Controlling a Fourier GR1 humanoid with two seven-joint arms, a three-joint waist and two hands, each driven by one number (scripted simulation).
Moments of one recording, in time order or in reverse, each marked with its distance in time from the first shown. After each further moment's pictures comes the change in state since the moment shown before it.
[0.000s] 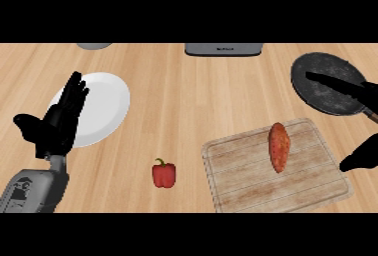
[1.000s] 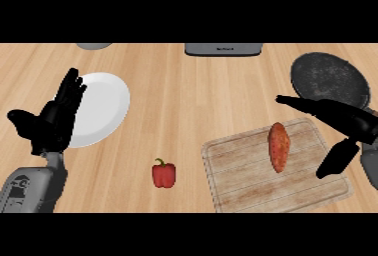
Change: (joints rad) left arm -0.018 -0.039 0.071 -0.009 -0.054 -0.058 0.027; right arm 0.007 0.124 0.088 0.101 0.303 0.060 -0.133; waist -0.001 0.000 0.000
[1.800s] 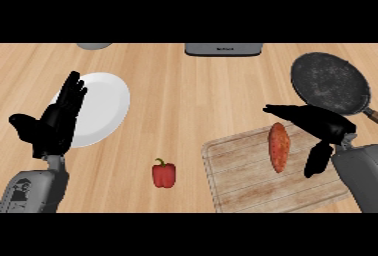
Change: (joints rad) left arm 0.020 -0.034 0.026 -0.012 -0.030 -0.031 -0.003; right arm -0.022 0.073 0.081 0.083 0.264 -0.018 -0.002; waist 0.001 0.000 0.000
